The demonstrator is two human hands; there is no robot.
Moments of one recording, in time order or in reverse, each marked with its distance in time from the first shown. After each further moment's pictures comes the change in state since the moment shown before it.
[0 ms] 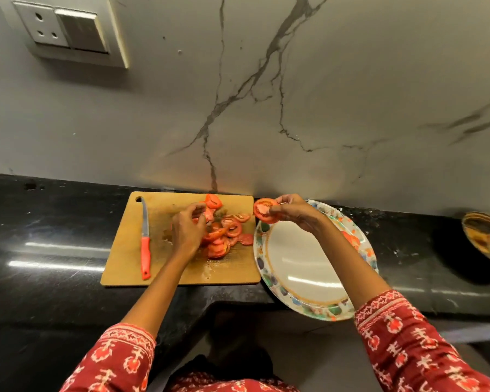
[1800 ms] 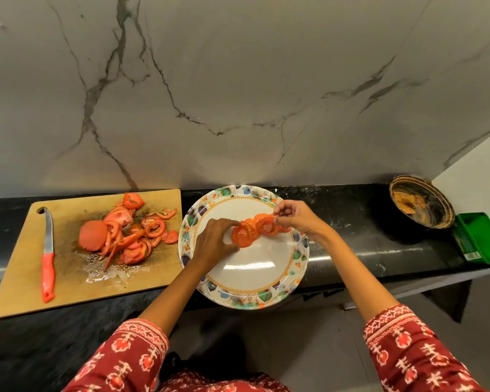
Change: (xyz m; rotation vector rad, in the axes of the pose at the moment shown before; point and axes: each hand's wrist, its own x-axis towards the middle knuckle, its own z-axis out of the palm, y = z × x) left_hand -0.076 0.073 0.173 0.205 -0.578 0.267; right_hand -0.042 0.124 -0.147 0.075 0.030 -0.144
